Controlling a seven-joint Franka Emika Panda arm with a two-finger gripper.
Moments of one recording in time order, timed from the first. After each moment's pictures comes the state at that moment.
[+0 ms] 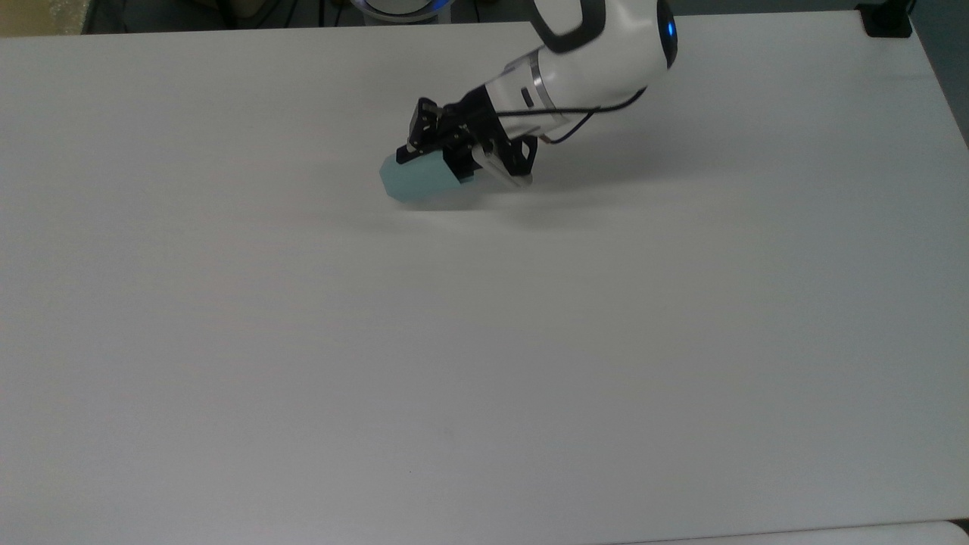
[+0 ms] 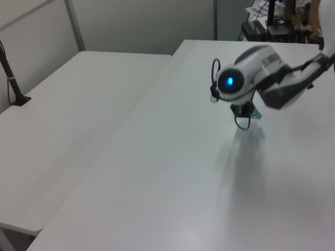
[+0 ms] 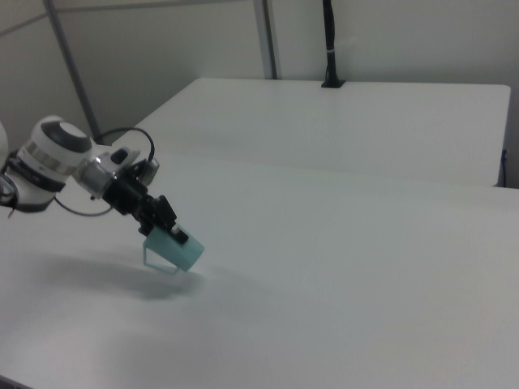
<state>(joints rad) 0.68 0.28 -0.10 -1.90 -0.77 1.69 0.78</state>
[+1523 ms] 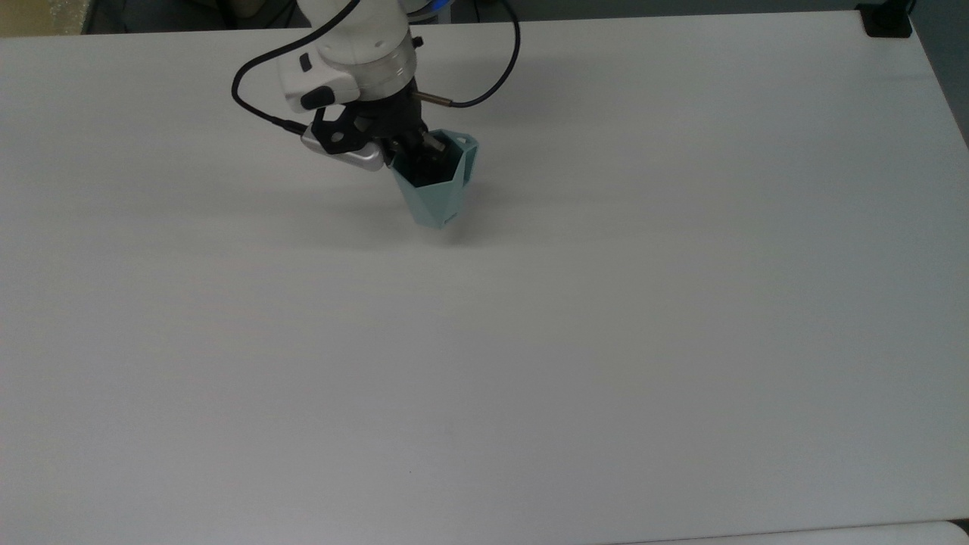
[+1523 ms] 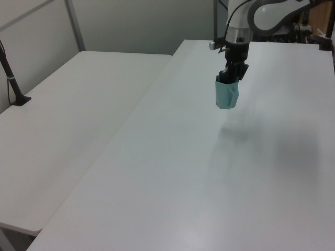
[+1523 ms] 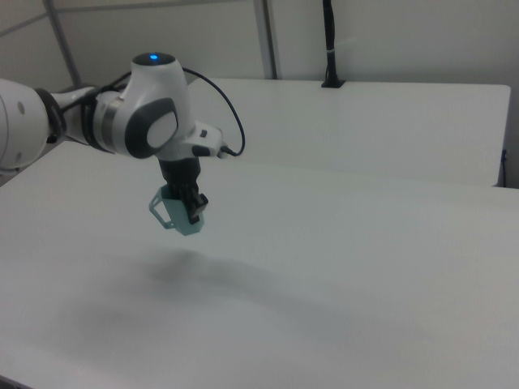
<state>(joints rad) 0.30 0.10 -0.12 -1.97 0.13 2.15 0.44</state>
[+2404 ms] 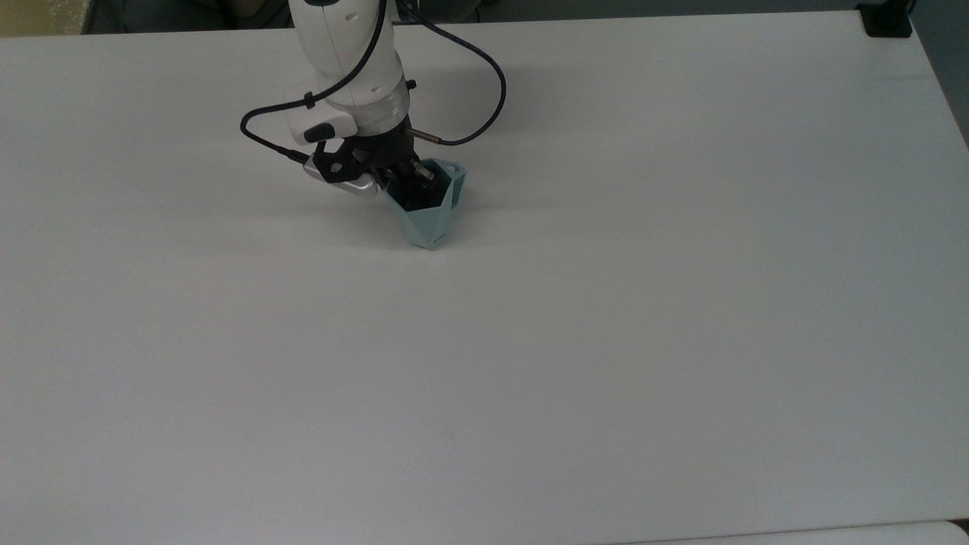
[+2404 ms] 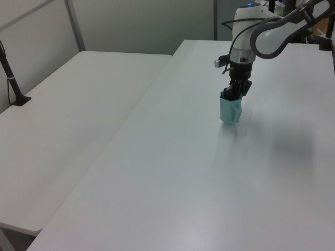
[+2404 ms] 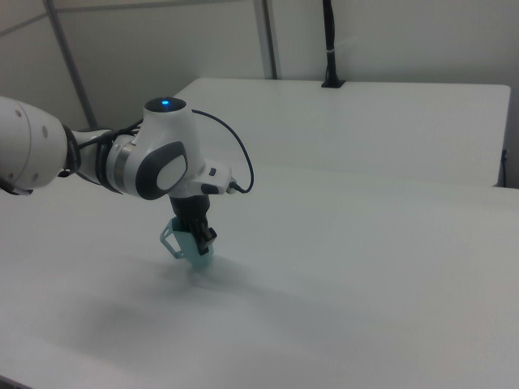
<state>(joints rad) 0.29 0.14 -0.12 -2.10 0.13 2.32 0.44</state>
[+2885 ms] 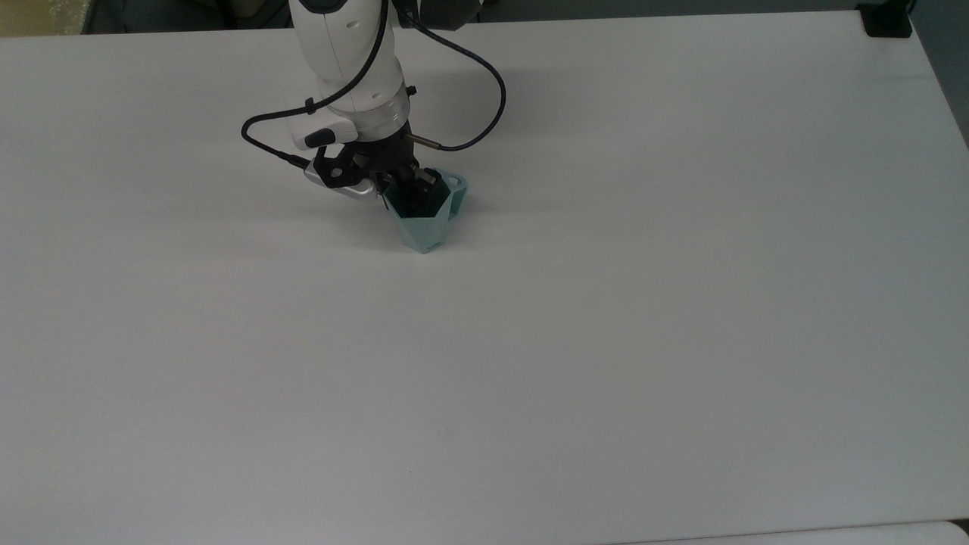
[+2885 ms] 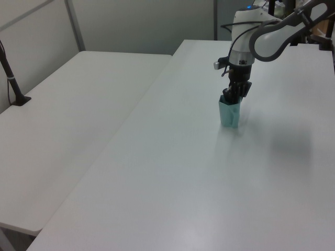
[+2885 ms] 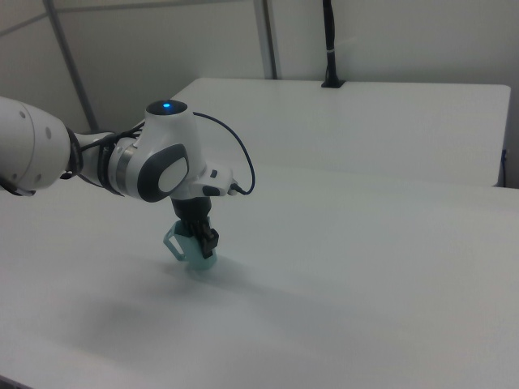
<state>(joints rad) 0.29 0.16 -0.12 -2.10 0.13 2.33 0.44</state>
